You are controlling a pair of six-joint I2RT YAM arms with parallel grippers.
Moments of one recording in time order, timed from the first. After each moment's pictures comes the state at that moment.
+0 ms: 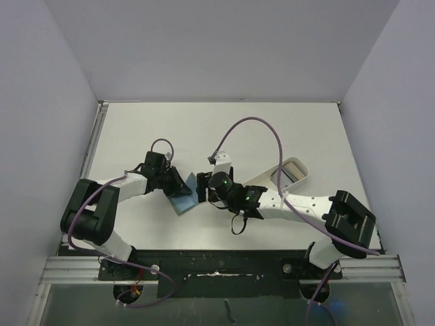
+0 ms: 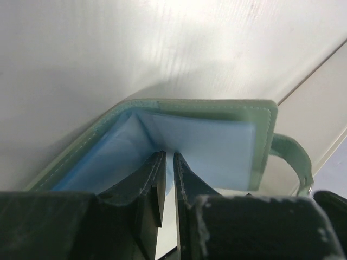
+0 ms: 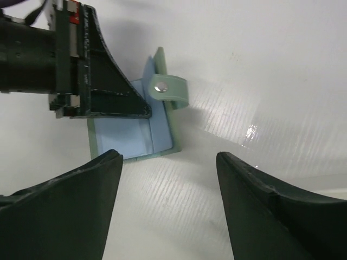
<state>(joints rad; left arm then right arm) -0.29 1.59 0.70 -0.10 0.45 -0.80 1.06 1.55 0.94 -0.03 0.41 0.58</state>
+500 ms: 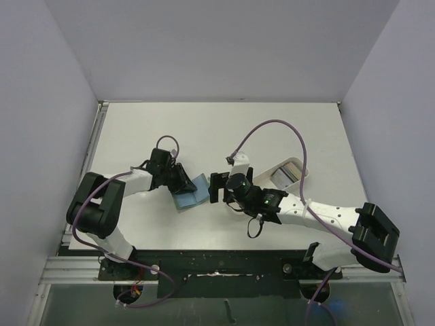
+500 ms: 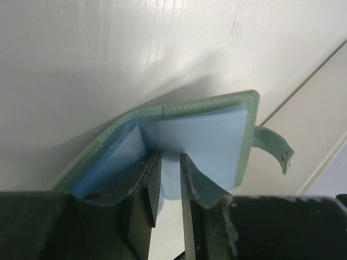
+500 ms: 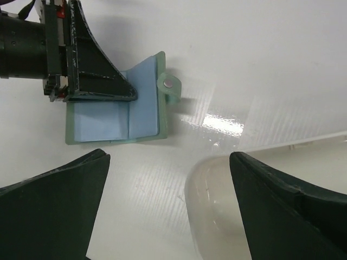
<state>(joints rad) -0.33 1.66 0.76 -0.06 0.43 -0.81 1.03 1.34 0.83 -0.09 0.43 0.59</state>
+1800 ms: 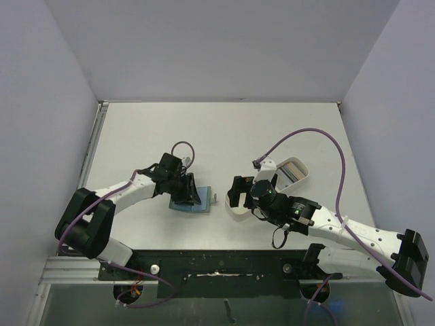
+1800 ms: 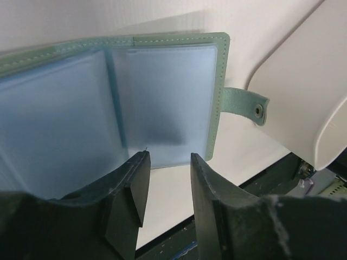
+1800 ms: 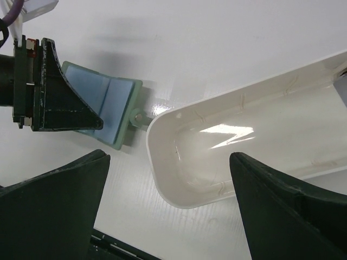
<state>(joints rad) -0.50 1.51 0.77 -0.33 0.37 -0.62 1.01 1.01 0.72 -0.33 0.47 0.67</state>
